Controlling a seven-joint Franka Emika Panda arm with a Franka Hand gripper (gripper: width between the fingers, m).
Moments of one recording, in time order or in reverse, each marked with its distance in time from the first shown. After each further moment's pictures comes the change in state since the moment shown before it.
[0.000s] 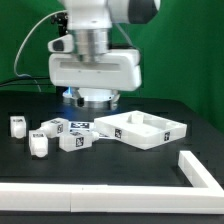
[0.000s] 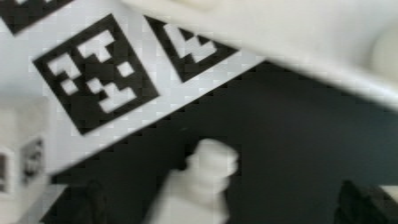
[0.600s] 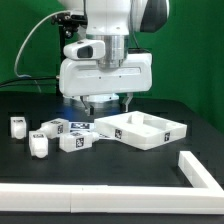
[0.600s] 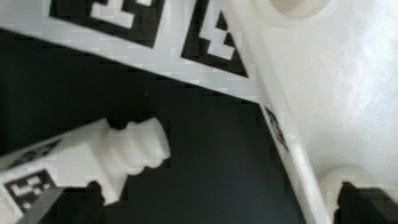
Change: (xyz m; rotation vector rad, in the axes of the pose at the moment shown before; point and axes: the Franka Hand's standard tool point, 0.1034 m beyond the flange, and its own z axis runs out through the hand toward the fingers) arm -0.001 -0.008 0.013 -0.033 0.011 -0.654
